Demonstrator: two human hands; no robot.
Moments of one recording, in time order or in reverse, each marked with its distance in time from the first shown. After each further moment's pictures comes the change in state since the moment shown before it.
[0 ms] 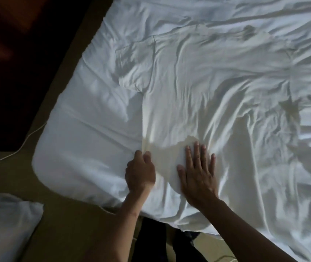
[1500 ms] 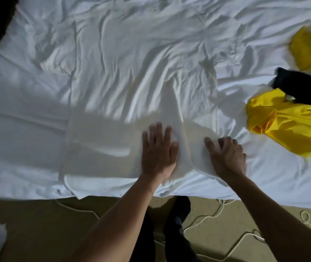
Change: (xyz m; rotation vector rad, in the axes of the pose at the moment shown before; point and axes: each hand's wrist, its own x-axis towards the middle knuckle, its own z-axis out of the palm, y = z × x) left_hand -0.137 0.062 0.160 0.304 -0.043 0.943; right_hand -0.117 0.194 -0.081 0.261 0.084 0.758
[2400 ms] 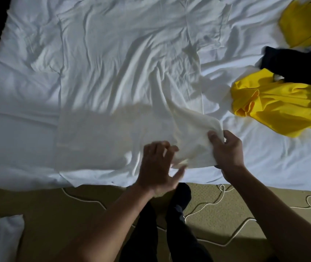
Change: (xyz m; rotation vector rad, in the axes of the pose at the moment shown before) left_hand -0.063 0.057 -0.042 -0.176 0.130 0.314; right_hand -0.017 0.040 -0.034 0.786 -0.087 0.159
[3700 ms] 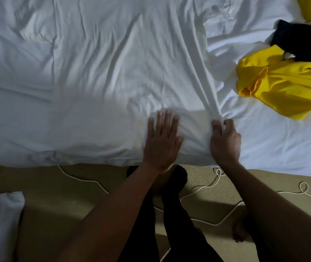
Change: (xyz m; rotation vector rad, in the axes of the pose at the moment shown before) left_hand -0.009 -0.008 0.061 0.291 -0.226 -0.104; right_hand 0.001 0.049 0.004 -0.469 0.146 -0.088
